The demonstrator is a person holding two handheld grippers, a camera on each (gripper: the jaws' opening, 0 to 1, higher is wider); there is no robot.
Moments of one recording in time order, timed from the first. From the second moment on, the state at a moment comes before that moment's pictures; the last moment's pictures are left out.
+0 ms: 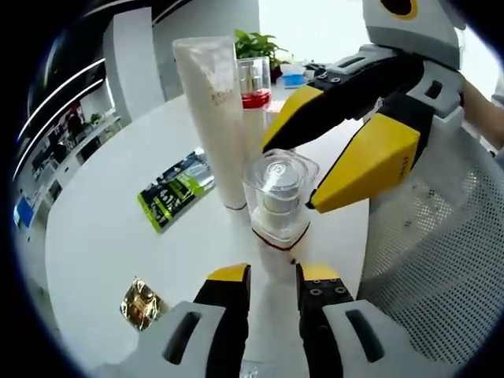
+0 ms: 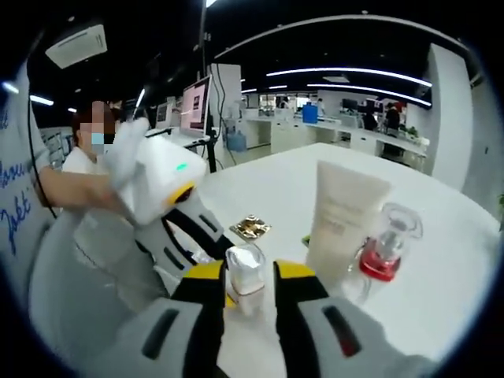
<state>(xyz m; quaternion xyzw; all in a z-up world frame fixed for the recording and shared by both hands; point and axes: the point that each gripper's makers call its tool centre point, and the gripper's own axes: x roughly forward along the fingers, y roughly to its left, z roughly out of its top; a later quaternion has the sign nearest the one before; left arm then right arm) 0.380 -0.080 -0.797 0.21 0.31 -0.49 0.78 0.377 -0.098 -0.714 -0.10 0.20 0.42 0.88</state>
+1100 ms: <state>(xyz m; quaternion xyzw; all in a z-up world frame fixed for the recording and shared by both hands) 0.387 -0.089 -0.803 0.23 0.35 -0.46 0.78 0.377 -0.175 -0.764 -0.15 0.29 0.40 0.86</state>
